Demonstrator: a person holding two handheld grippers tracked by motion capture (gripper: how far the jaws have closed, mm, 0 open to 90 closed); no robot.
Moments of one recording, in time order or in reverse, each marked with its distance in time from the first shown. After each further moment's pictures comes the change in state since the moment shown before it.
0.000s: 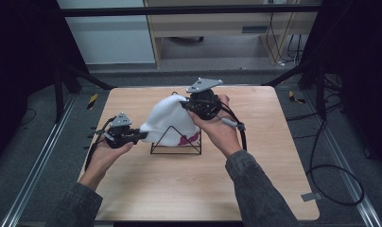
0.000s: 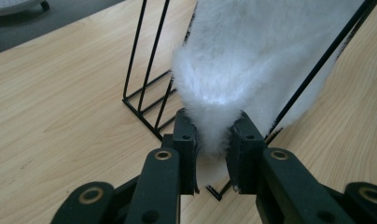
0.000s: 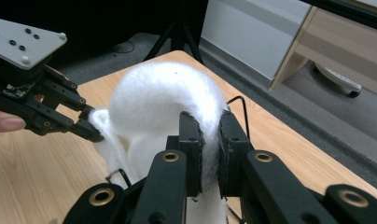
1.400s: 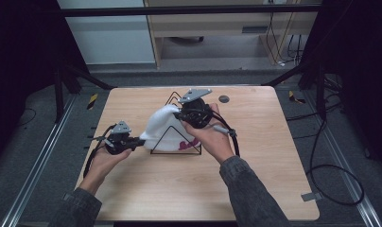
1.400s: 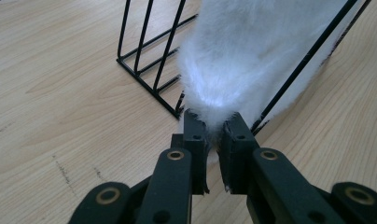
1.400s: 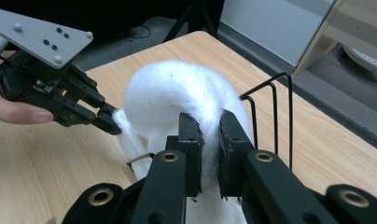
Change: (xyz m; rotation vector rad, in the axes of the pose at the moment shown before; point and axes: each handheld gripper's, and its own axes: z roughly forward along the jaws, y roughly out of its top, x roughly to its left) left arm 0.007 -0.031 0.011 0.058 -0.017 -0.019; right arm 0.018 -0.016 0.023 0.057 0.071 0.013
